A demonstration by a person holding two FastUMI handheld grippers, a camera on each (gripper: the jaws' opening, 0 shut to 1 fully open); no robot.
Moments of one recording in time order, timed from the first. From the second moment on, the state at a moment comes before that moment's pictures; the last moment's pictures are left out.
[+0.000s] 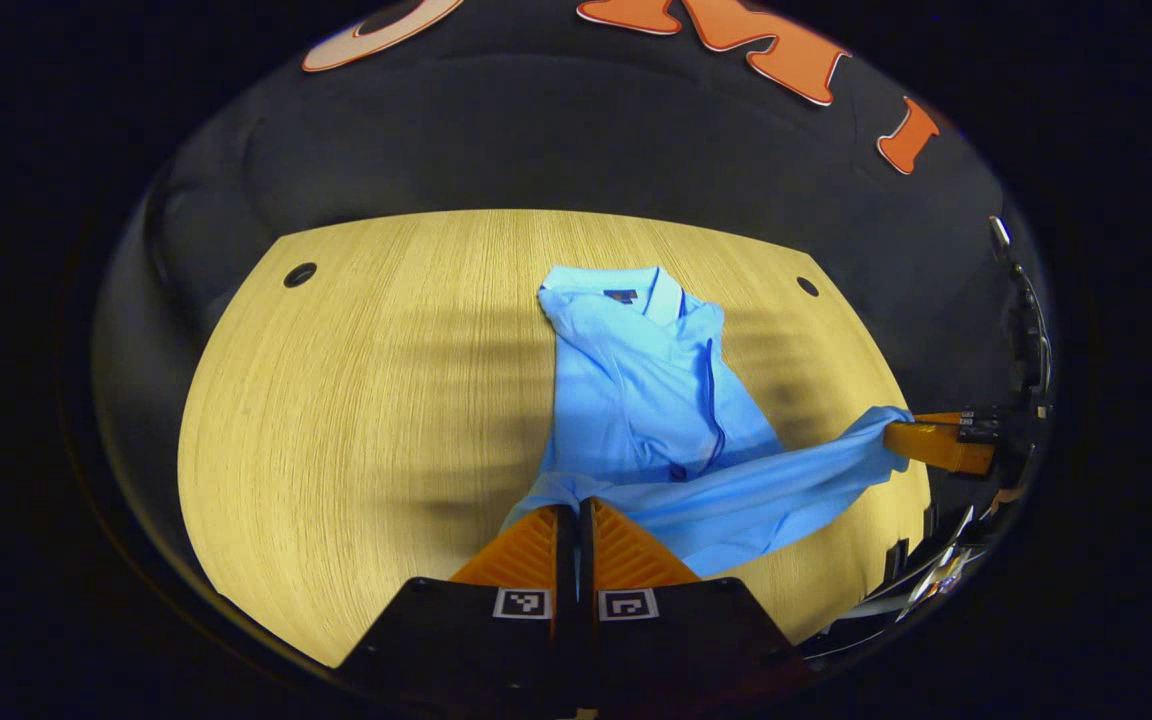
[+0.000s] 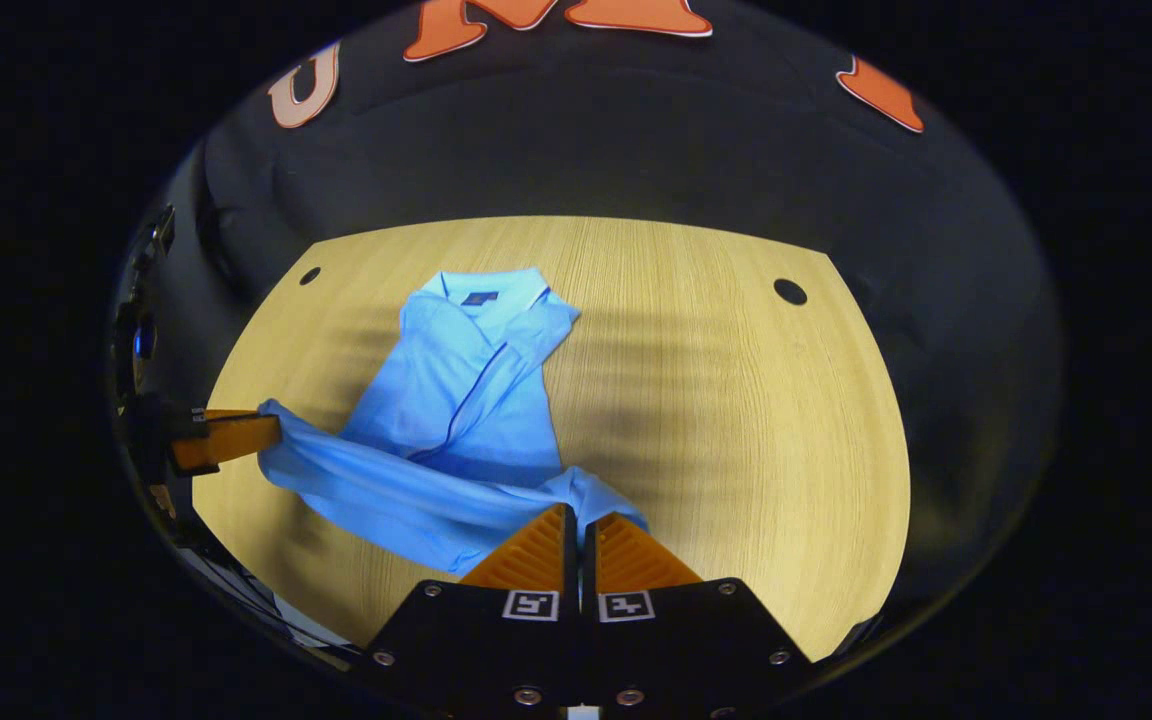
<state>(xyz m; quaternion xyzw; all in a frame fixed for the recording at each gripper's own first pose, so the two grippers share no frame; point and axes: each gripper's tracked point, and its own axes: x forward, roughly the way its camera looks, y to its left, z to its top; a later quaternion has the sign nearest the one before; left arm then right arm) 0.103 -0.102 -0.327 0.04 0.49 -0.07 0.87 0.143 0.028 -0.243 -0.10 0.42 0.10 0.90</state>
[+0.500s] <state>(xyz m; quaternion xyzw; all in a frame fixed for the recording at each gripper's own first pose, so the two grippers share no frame) 0.206 -0.085 -0.318 0.03 0.46 -0.05 0.88 0.248 0.067 -0.220 -0.07 0.39 0.11 0.91</state>
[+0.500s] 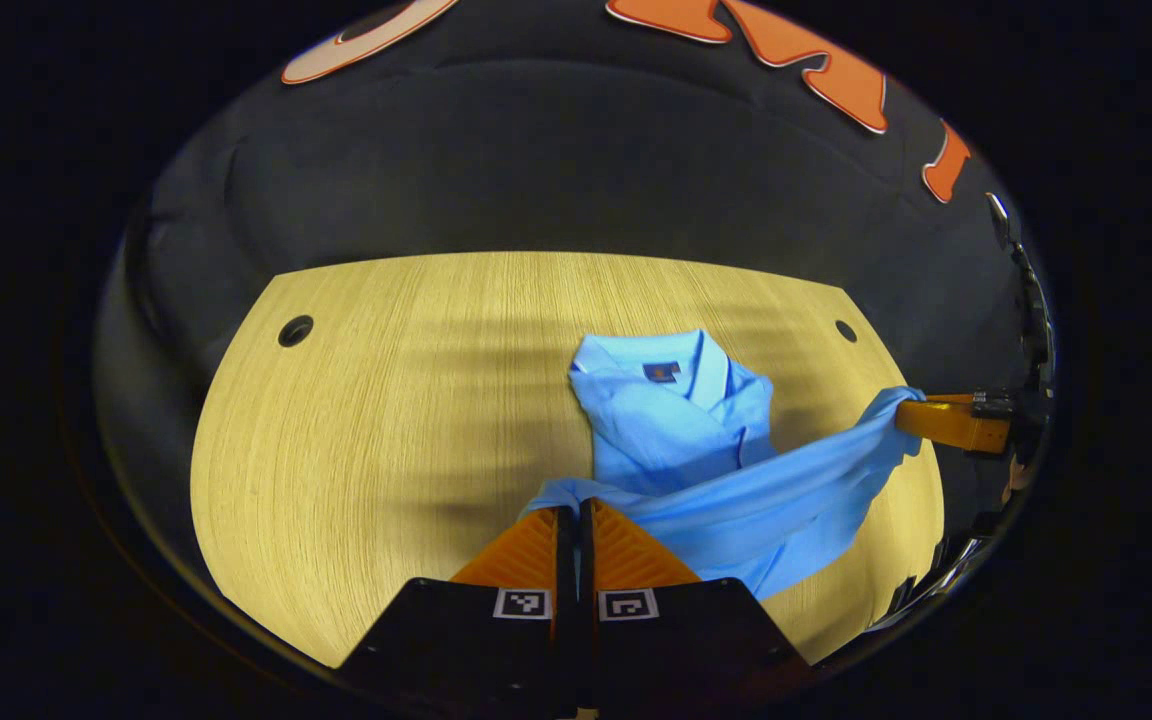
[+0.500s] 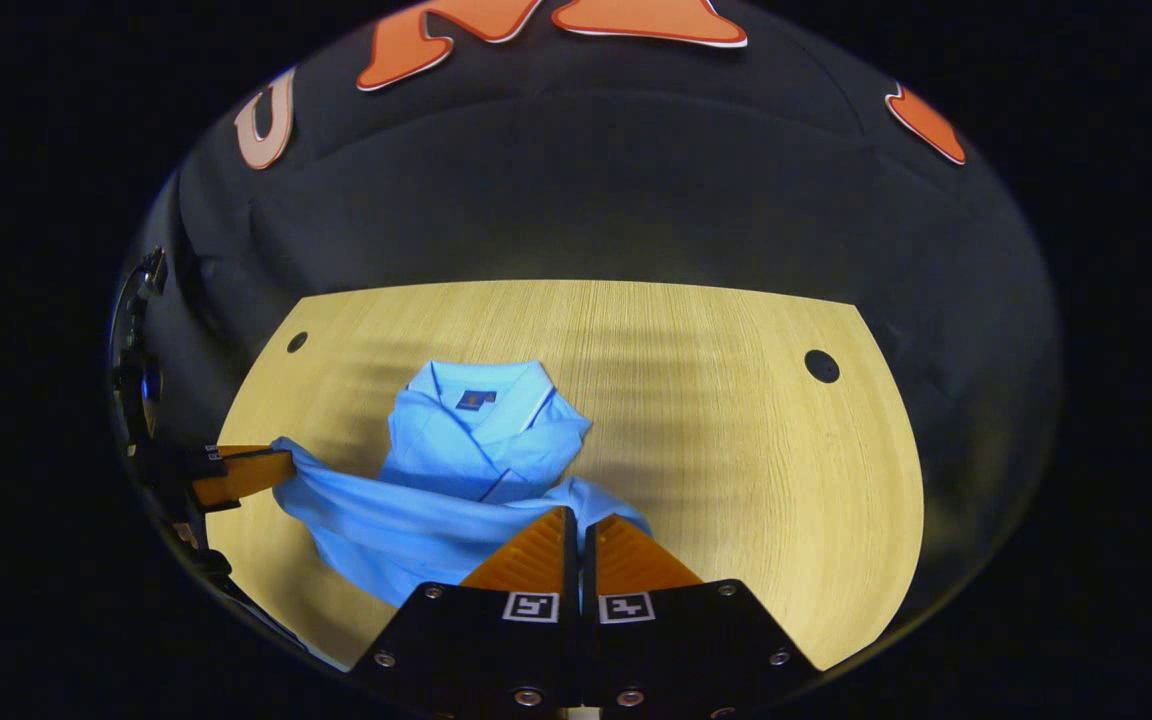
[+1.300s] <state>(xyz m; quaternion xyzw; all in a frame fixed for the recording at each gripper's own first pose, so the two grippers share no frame) 0.289 -0.052 -0.343 0.07 0.45 0.00 0.89 0.332 0.069 -0.260 -0.06 0.38 0.06 0.92</state>
